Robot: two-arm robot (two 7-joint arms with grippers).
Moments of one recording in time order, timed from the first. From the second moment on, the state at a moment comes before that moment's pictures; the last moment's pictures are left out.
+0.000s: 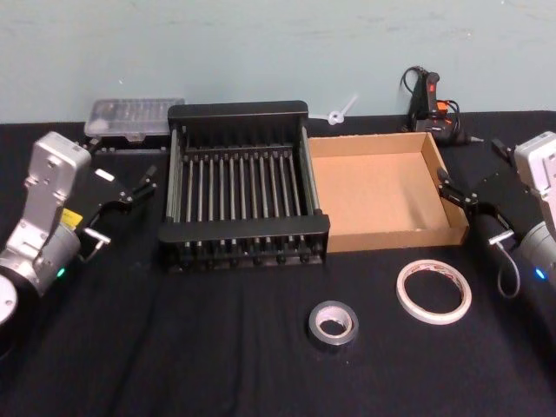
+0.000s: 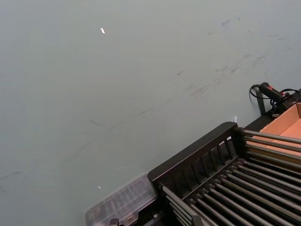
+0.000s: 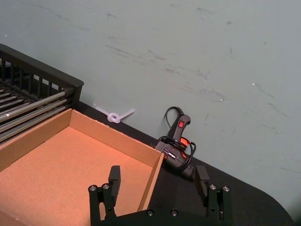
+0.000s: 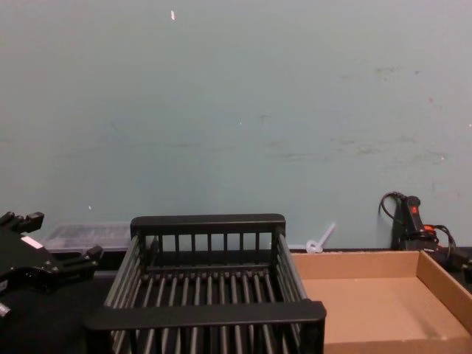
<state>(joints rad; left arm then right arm) -0.20 0.60 0.45 -1.41 -0.25 -0.12 0.03 0.20 0.60 -0.45 -1.41 0.25 -0.12 -0.03</state>
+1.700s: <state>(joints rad) -0.20 0.60 0.45 -1.41 -0.25 -0.12 0.03 0.15 0.60 -0.39 -1.49 0.29 -0.08 0.01</state>
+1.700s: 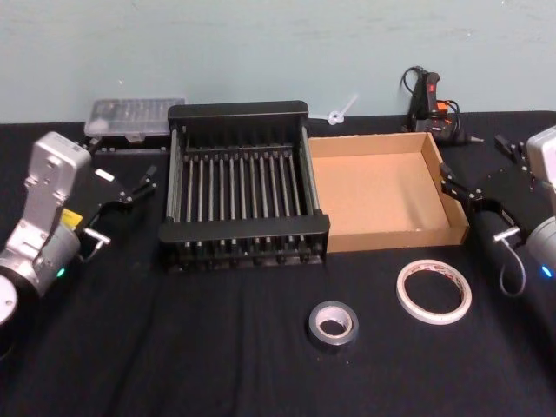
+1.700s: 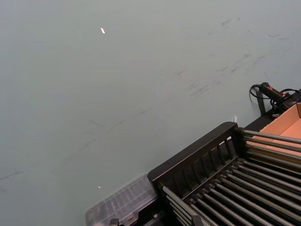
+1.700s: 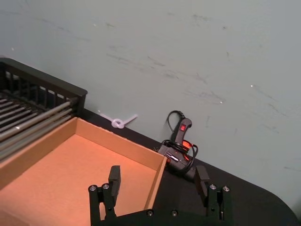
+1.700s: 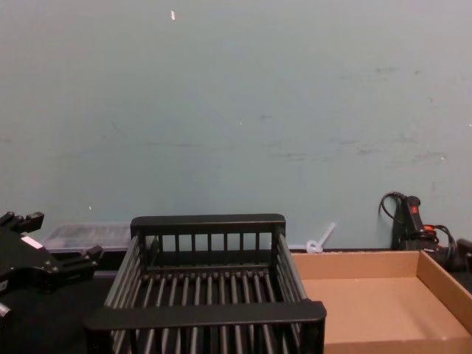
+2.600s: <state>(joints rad) -0.20 0.60 0.45 -1.41 -0.25 -0.12 0.03 -0.03 0.75 -0.27 -1.74 0.42 0.07 0.25</state>
